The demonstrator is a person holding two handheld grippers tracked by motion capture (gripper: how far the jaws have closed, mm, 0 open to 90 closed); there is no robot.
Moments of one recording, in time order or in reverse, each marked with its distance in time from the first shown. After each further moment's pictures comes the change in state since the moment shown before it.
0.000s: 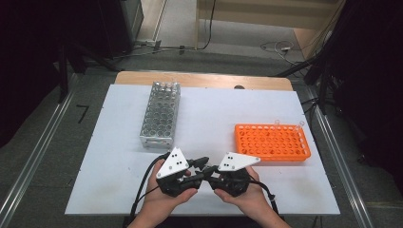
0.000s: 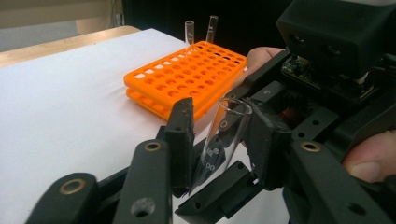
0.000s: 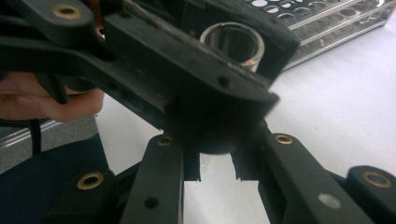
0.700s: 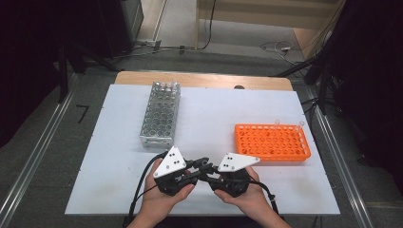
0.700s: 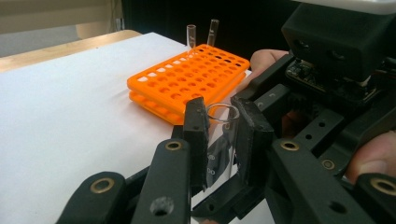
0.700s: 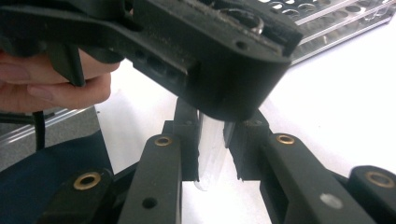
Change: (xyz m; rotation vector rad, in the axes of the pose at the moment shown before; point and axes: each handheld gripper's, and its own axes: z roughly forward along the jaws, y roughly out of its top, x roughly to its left) left arm 0.006 -0.001 -0.004 -0.018 0.001 0.003; right arm 0.000 -0.001 0.000 0.010 0.006 -0.003
